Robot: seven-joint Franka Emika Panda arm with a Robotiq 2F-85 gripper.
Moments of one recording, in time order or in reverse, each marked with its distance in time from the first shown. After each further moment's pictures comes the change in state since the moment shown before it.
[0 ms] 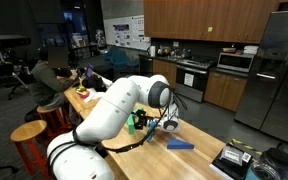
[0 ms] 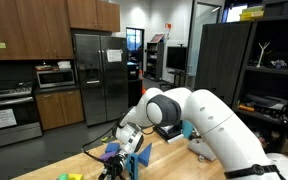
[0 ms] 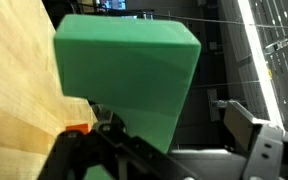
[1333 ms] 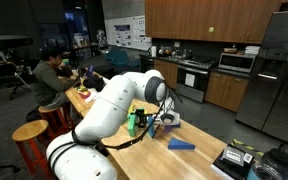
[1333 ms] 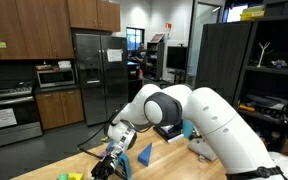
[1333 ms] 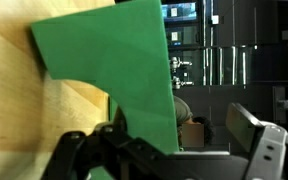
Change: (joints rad) arm 0.074 -0.054 0.000 0.005 -0.001 0.276 0.069
